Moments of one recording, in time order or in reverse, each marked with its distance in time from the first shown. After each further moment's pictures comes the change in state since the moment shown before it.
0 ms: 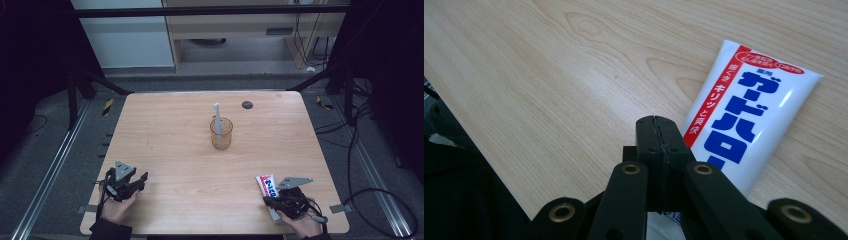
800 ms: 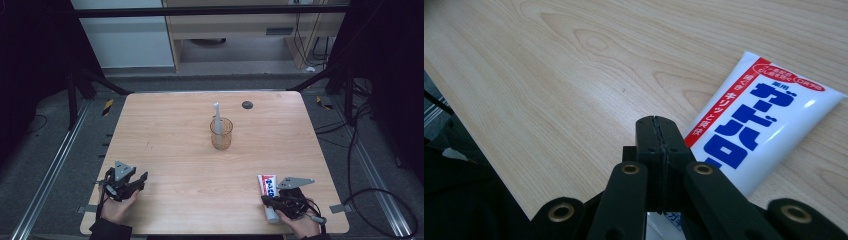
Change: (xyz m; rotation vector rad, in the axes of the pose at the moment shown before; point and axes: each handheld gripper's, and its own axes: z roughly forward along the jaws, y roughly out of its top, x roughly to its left) left arm 0.000 0.001 -0.001 -0.008 0.001 -0.004; right arm 0.001 -0.001 0.002 -0.051 0.024 0.019
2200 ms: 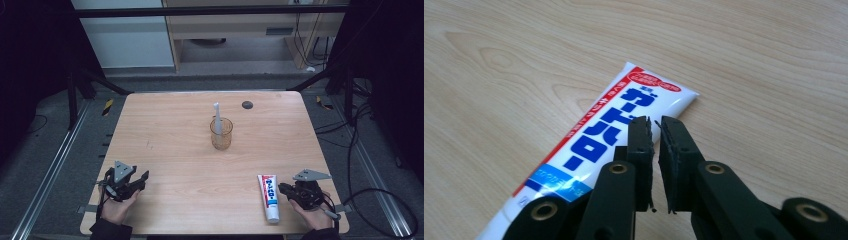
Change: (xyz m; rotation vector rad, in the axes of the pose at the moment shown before) left arm -0.003 0.002 -0.004 -0.043 -0.009 0.007; right arm -0.040 -0.003 -0.018 -0.060 -0.191 0.036
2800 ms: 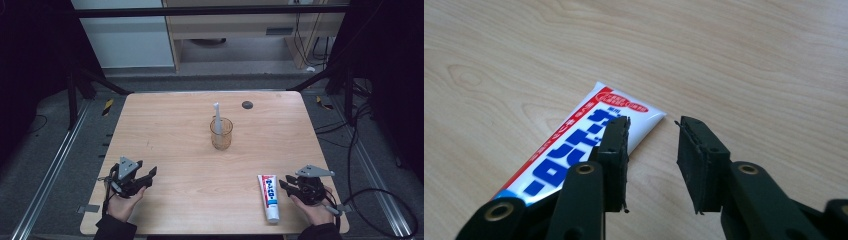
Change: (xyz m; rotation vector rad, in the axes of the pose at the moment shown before) left arm -0.010 0.012 0.002 -0.052 -0.044 -0.005; right arm -0.010 0.004 0.001 -0.044 -0.051 -0.004
